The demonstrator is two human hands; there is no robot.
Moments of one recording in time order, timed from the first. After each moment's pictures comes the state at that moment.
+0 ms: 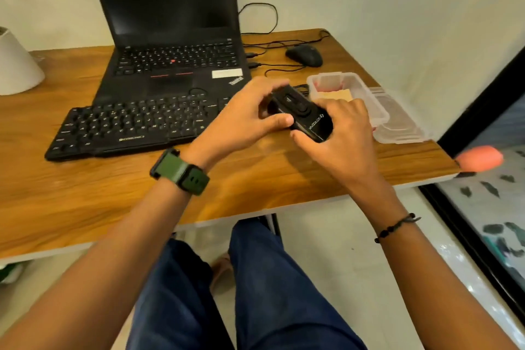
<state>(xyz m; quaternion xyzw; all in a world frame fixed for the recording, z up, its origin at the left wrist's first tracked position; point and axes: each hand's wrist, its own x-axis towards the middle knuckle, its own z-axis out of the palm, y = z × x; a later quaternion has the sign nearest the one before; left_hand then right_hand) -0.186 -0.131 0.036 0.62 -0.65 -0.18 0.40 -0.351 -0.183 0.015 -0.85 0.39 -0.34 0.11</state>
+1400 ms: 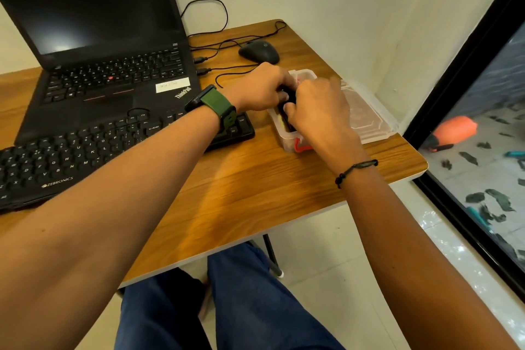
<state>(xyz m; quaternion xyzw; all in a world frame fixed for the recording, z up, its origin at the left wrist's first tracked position) -0.217 -0.299 0.029 0.57 -0.80 -0.07 0.14 -0.350 -0.276 0.024 -0.83 0.52 -0.18 0.00</state>
